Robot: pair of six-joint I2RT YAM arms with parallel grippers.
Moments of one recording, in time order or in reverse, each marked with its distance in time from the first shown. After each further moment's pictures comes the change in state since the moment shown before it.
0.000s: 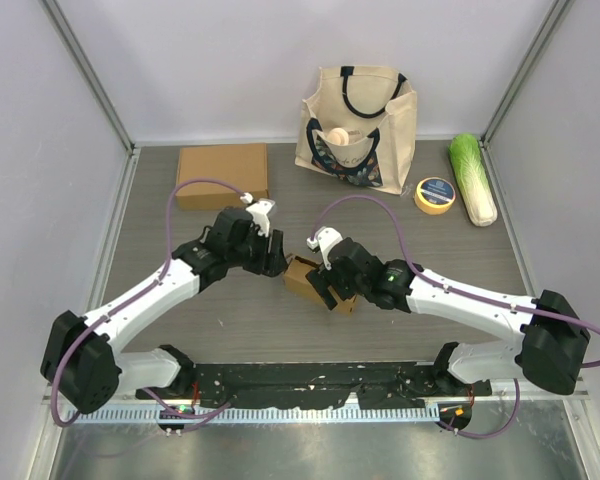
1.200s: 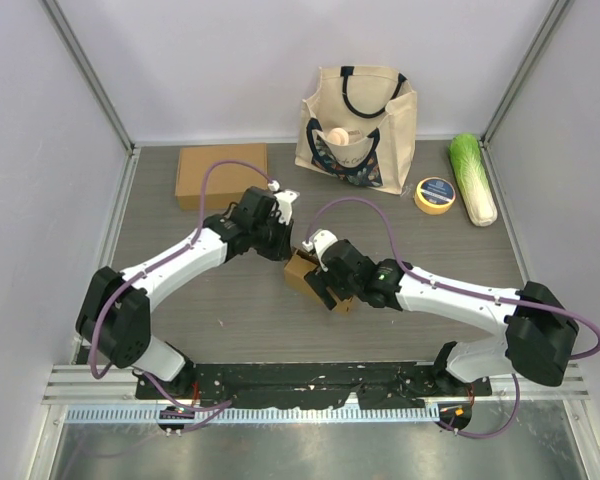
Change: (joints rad) left arm 0.000 0.280 0.229 -0.087 0.052 0.124; right arm 0.000 0.070 0.000 0.013 0.039 -0.020
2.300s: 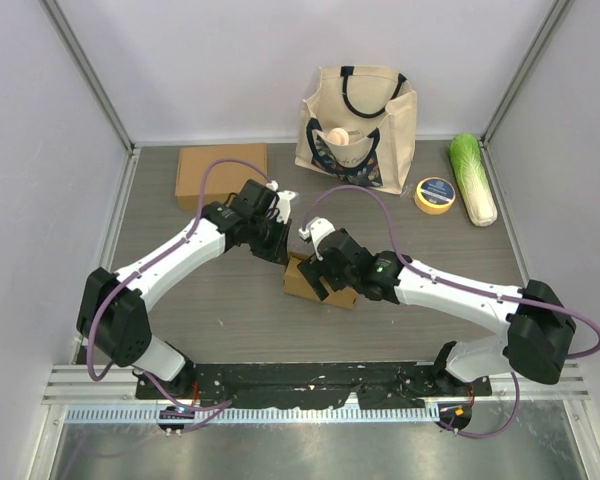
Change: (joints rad) left arm -0.003 0.014 0.138 -0.264 0.060 -0.030; right arm -0.006 0.032 0.095 -0.014 0.020 0.018
